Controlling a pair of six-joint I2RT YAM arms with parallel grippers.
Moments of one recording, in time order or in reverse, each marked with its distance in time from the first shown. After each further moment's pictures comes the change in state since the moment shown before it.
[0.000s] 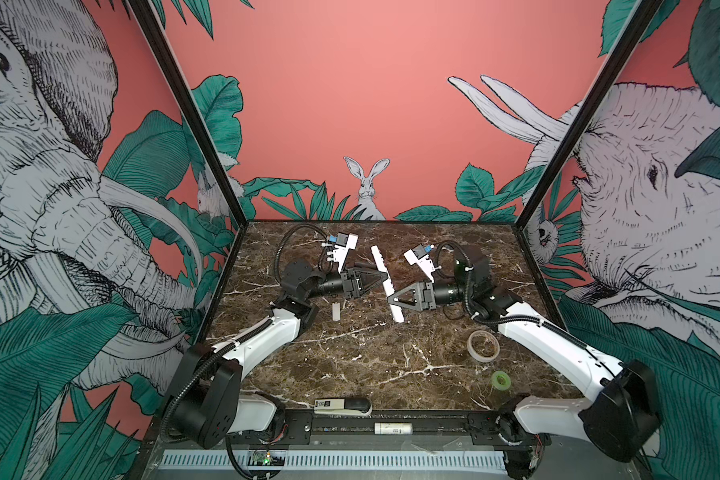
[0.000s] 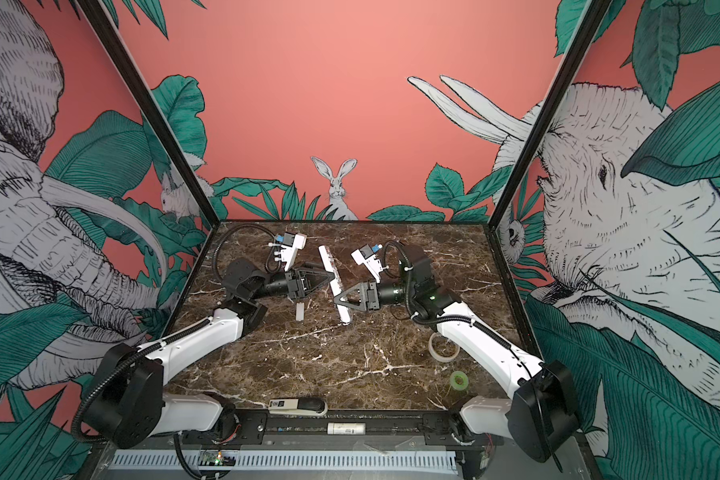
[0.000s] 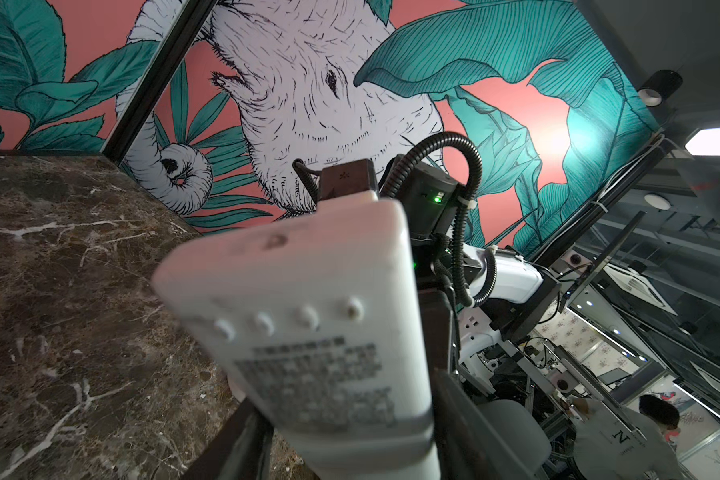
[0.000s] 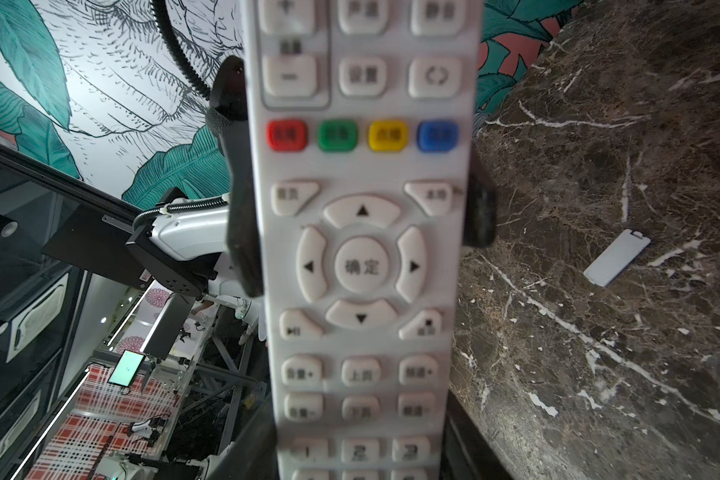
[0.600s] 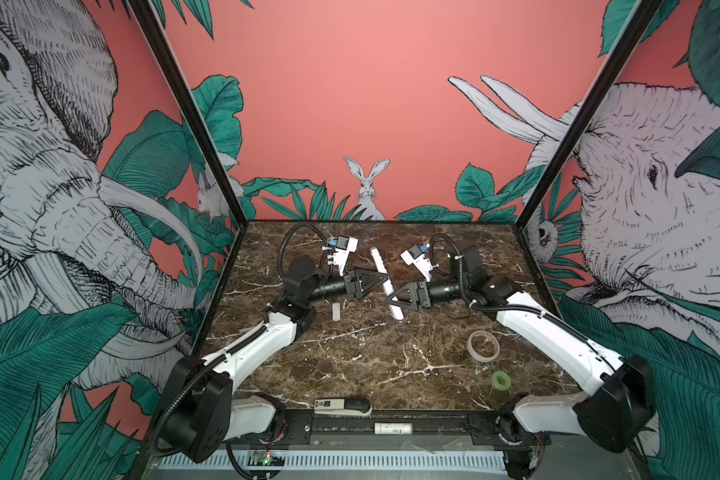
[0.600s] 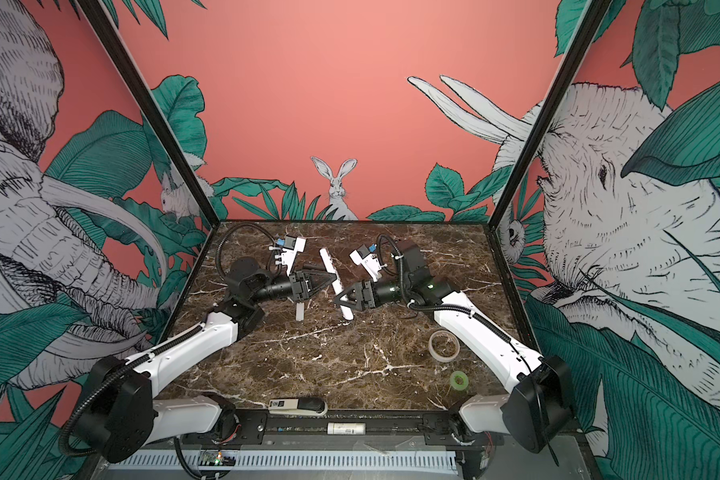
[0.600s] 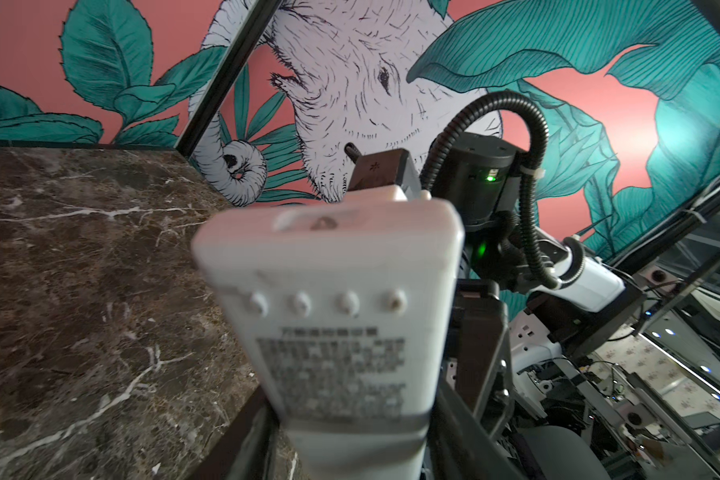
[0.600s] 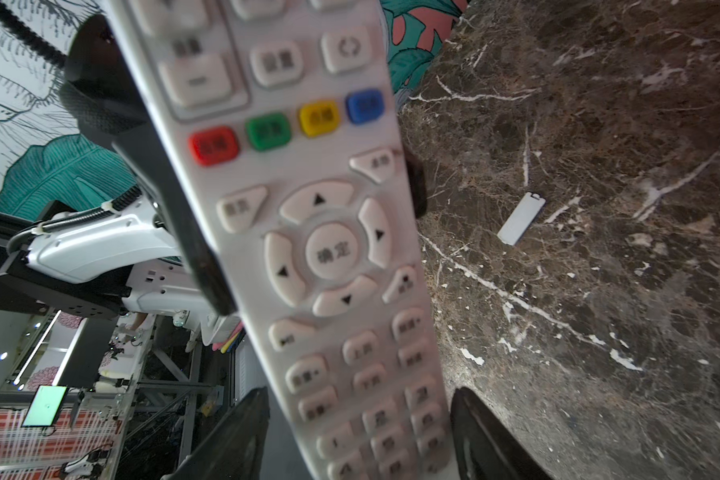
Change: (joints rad) left arm -0.010 -0.077 0.000 -0.312 -0.159 0.217; right arm 0.011 0.047 0.160 -0.408 0.187 -0.216
